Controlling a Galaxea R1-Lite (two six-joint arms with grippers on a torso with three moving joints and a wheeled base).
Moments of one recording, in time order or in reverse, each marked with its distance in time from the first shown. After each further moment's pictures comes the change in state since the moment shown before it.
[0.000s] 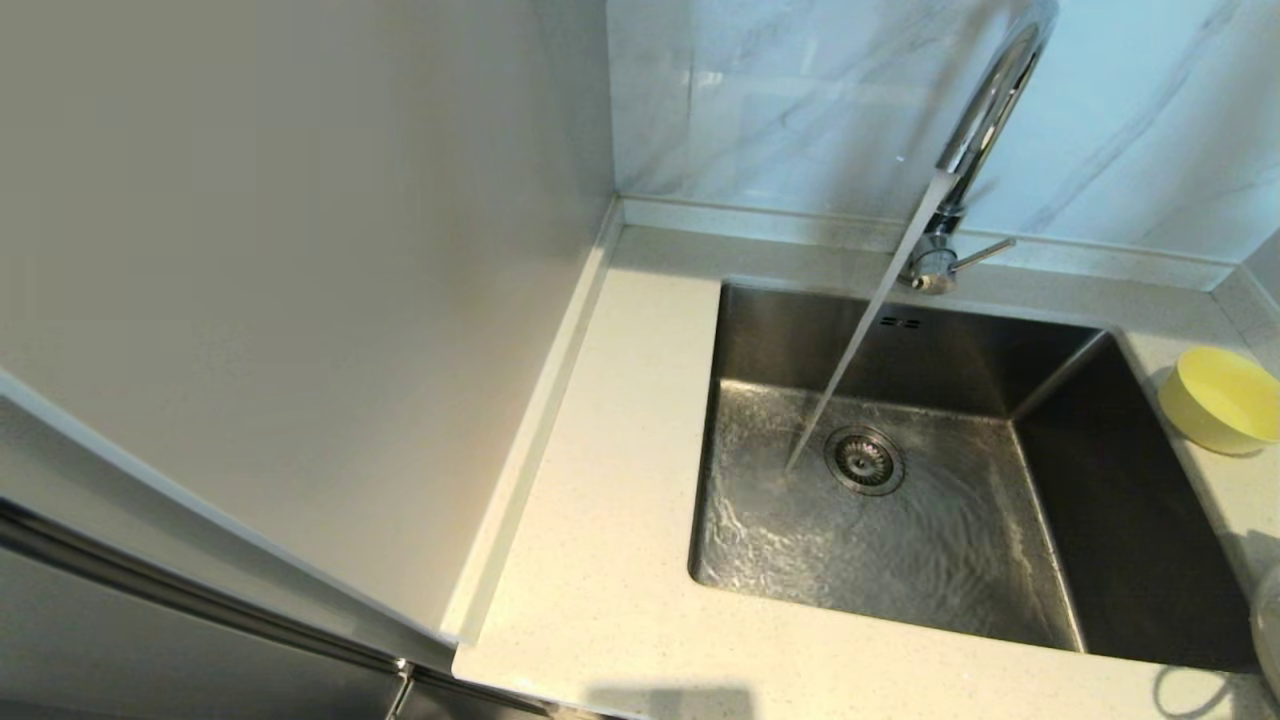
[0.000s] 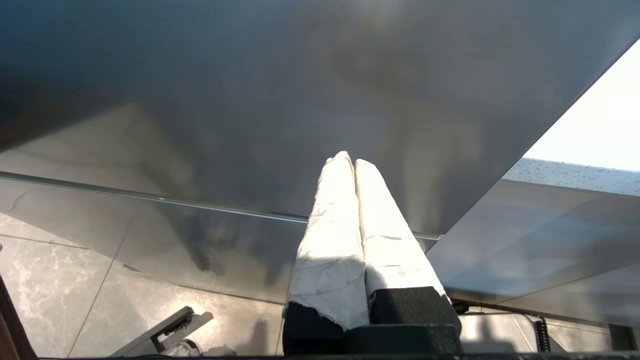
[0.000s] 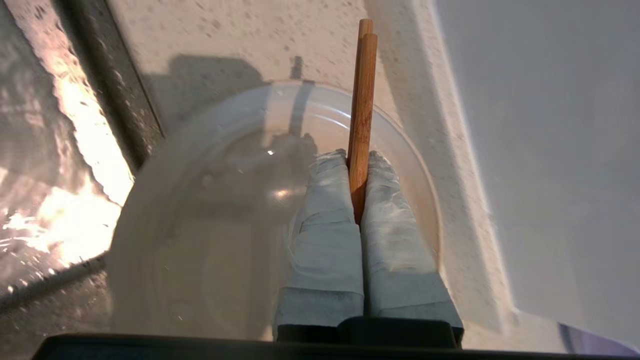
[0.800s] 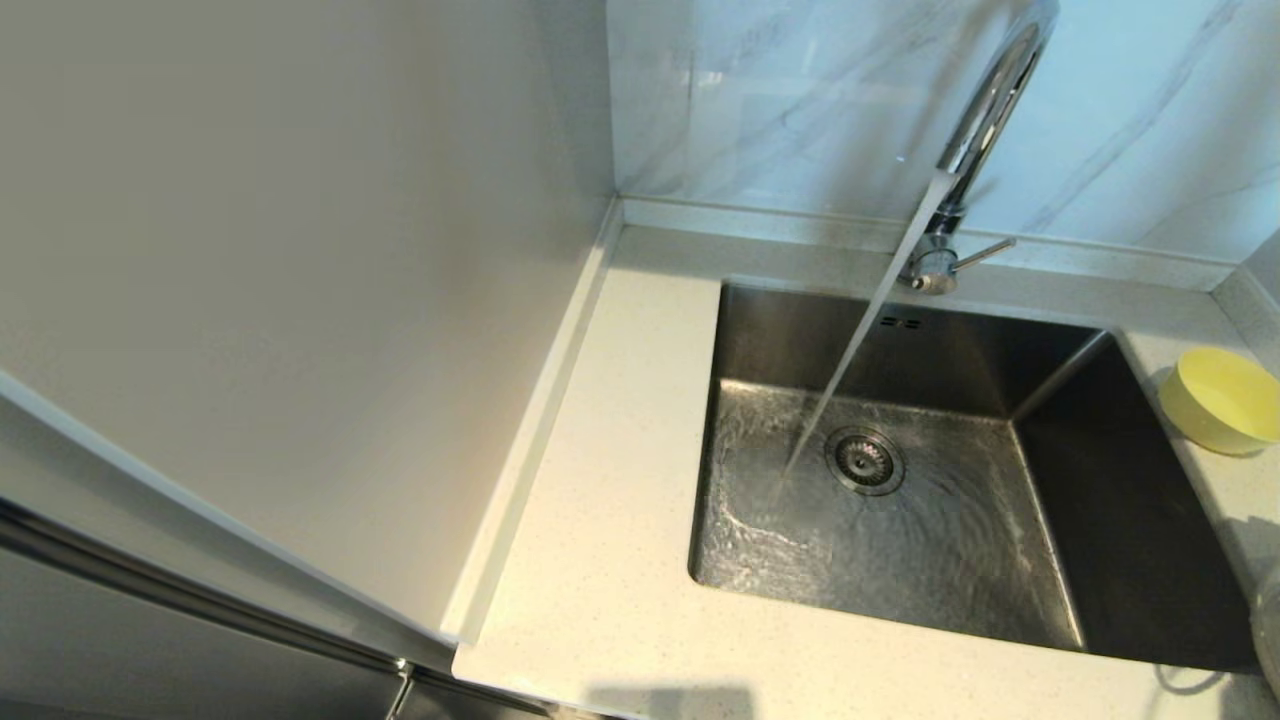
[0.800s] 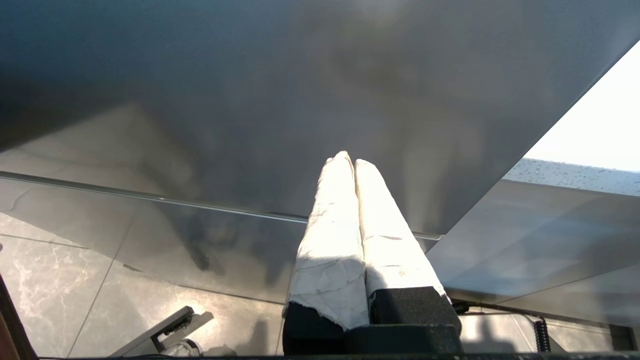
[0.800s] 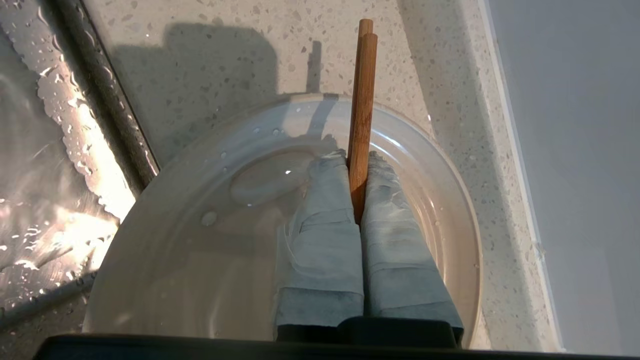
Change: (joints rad) left arm 0.000 0.000 0.000 0.000 0.000 0.000; right arm 0.000 0.168 -0.017 -0.097 0.003 0.012
